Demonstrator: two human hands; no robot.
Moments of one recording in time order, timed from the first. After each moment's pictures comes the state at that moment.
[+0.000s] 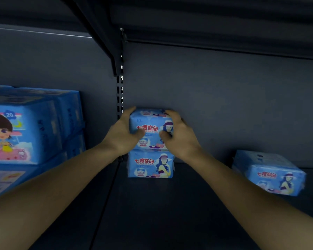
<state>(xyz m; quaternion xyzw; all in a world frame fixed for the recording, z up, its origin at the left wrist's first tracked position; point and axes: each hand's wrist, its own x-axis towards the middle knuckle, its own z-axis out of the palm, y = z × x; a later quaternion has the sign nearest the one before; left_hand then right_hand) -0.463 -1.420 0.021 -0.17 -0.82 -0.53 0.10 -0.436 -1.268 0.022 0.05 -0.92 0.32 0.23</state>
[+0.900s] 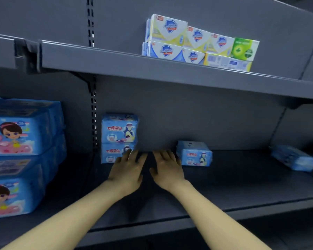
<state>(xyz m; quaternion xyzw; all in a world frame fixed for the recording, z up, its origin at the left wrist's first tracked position) -0.316 -1.367 0.001 -0.31 -0.95 -0.04 0.08 -0.285 -1.230 0.002 -0.06 -0.99 0.08 0.08</state>
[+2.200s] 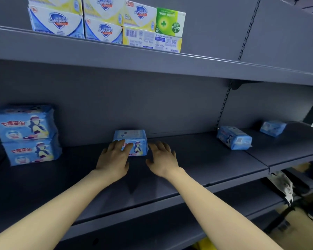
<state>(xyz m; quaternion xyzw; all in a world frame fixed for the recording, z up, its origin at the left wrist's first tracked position) -0.293 -1.167 -0.004 -0.32 -0.94 -0.05 0.07 -0.233 -1.016 -0.004 -0.13 -0.98 0.12 0.06</state>
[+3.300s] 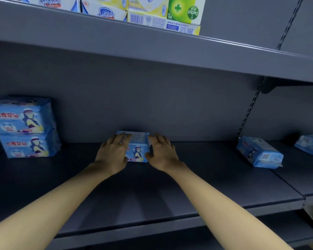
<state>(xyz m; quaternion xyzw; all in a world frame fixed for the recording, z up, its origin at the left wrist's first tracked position) -0.333 -1.131 -0.011 -0.25 -0.96 -0.07 0.10 -0.298 -0.972 -0.008 -0.03 -0.99 0.14 0.09</state>
